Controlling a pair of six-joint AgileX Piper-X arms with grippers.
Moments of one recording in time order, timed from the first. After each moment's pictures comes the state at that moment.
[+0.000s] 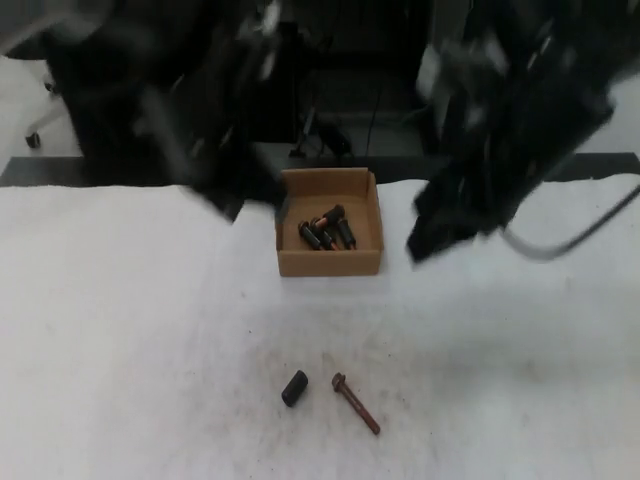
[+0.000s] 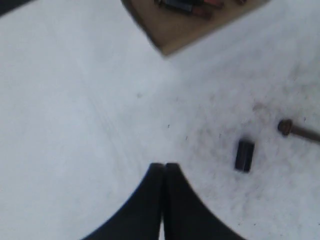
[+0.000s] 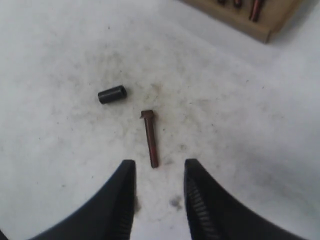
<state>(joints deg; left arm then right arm) -28.0 86.0 -77.1 61.9 -5.0 4.1 24.5 89.0 -75.1 60.6 -19.2 -6.0</state>
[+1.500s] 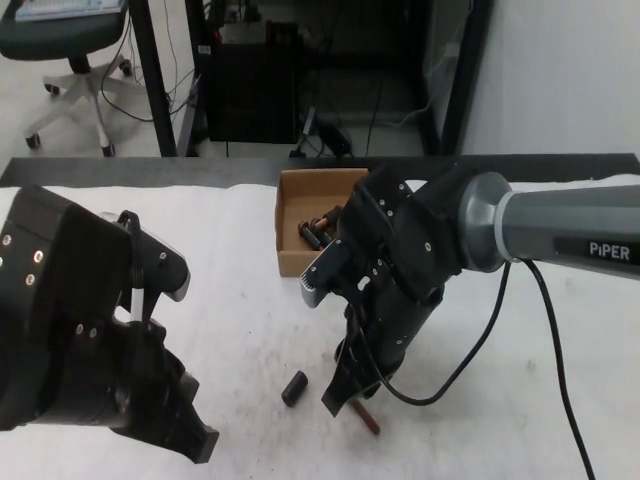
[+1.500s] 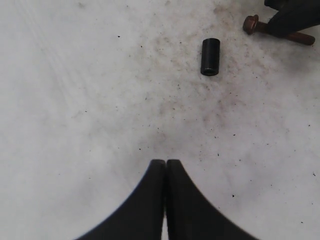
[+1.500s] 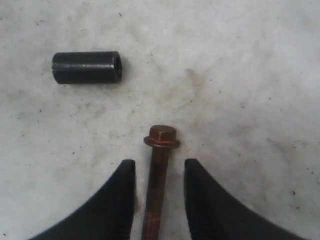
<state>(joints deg) -24.7 59.7 -34.8 37.2 6.1 8.6 37.3 106.0 -68.5 41.1 -7.7 -10.8</state>
